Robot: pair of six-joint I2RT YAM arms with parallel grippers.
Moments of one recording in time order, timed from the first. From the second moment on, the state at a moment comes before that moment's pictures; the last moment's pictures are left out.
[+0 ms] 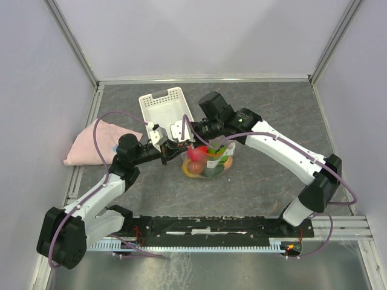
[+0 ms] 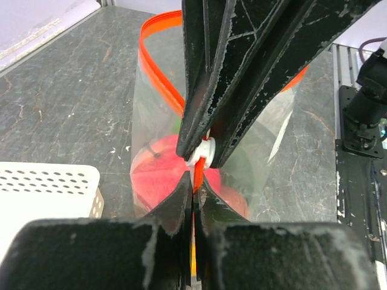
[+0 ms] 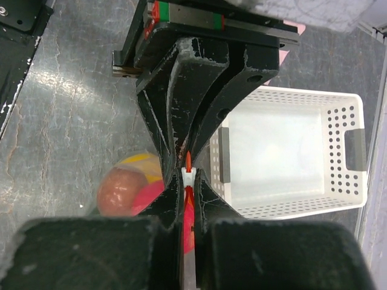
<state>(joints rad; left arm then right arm) -0.39 1.01 0.48 0.51 0.85 0.01 0.85 1.62 1.62 -0.72 -0.60 -0.92</state>
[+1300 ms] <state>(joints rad) -0.40 0.97 0.45 0.54 0.60 0.05 0.83 1.26 1.31 -0.67 -0.14 -0.66</state>
